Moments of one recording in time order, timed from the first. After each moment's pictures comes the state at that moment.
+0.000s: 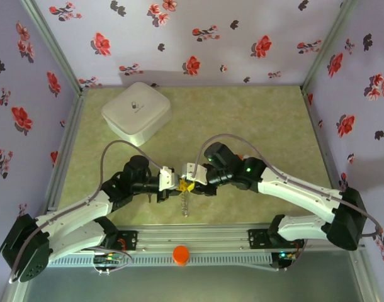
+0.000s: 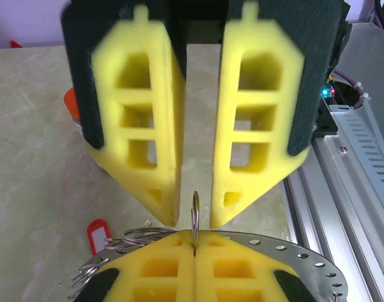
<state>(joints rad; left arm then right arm) -0.80 0.97 0.45 0.07 0.67 0.39 0.98 1.20 0.93 -0.52 -0.41 -0.45</state>
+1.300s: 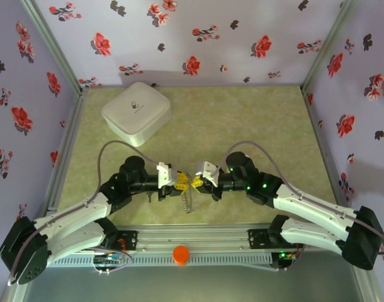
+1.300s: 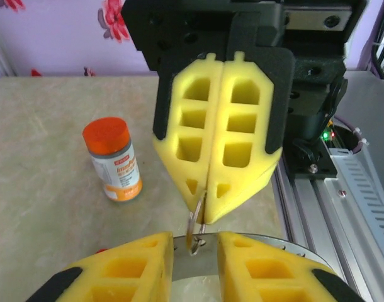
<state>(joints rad) -0.80 0.94 0.45 0.18 0.67 0.26 0.92 0.99 0.65 -0.17 -0.47 -0.26</state>
